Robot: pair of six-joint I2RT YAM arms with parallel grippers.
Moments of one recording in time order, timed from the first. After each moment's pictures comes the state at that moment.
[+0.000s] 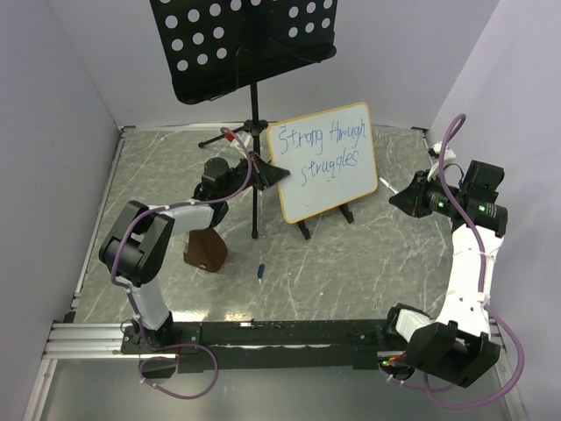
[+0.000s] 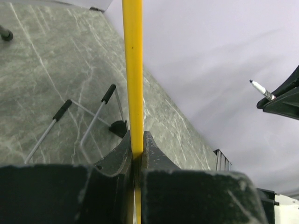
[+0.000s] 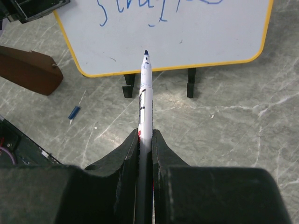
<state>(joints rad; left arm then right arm) -0.47 1.79 0.98 0.91 0.54 -0.77 -0.40 1.06 1.19 -0.91 -0.88 -0.28</state>
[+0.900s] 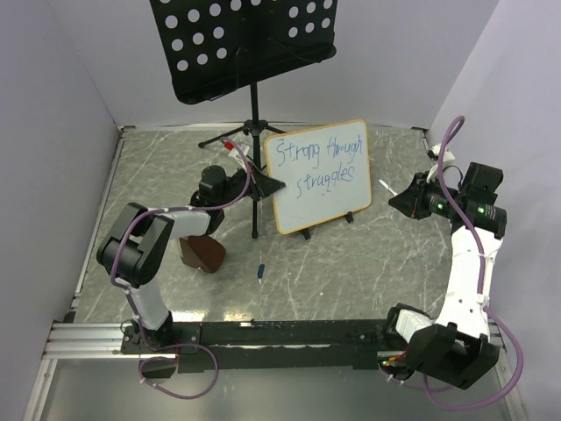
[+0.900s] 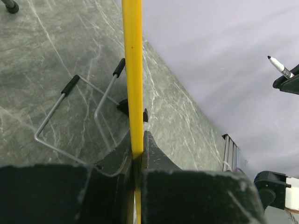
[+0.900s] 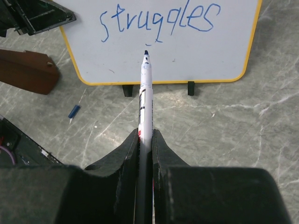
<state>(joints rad) -0.45 1.78 0.88 0.92 0.58 -0.72 -0.40 1.05 1.17 -0.91 -0.88 -0.28</state>
